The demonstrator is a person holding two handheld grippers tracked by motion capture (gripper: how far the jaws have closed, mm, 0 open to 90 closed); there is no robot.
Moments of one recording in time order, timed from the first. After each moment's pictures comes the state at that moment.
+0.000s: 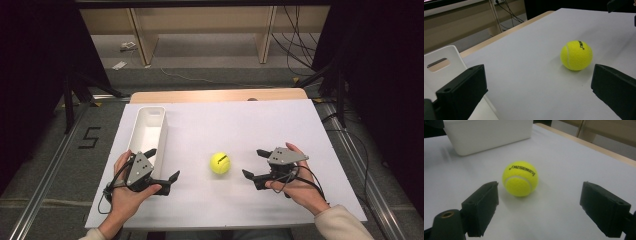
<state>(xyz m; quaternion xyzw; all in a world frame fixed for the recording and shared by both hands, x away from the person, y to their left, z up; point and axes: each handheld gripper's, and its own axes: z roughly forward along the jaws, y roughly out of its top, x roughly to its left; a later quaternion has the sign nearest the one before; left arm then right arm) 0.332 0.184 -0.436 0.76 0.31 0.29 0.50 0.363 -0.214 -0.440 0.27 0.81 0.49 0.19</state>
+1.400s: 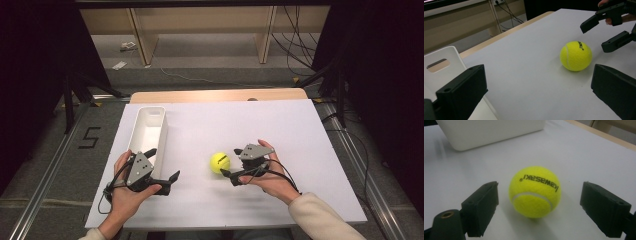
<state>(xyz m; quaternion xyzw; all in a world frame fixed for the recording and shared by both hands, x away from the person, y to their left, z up) 0.332 0.184 -0.436 0.76 0.31 0.29 0.50 0.392 -0.153 -0.462 0.25 0.84 0.46 0.16</state>
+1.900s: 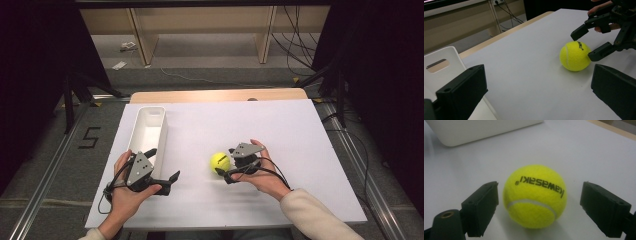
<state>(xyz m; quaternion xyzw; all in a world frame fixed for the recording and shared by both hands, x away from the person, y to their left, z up) 0.332 0.183 -0.436 0.76 0.31 0.29 0.50 0.405 -0.136 -0.475 0.26 0.84 0.45 0.16</state>
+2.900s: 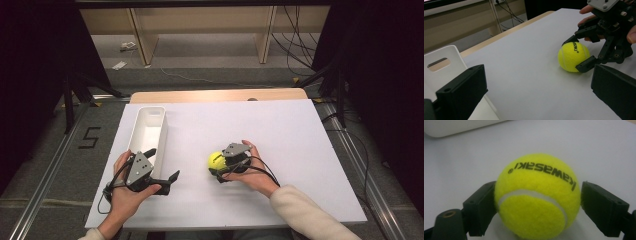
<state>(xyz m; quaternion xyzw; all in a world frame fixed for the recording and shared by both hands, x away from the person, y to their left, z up) 0.332 0.185 -0.436 0.76 0.31 0.29 0.50 0.419 -0.114 -0.494 0.26 0.85 0.42 0.15</state>
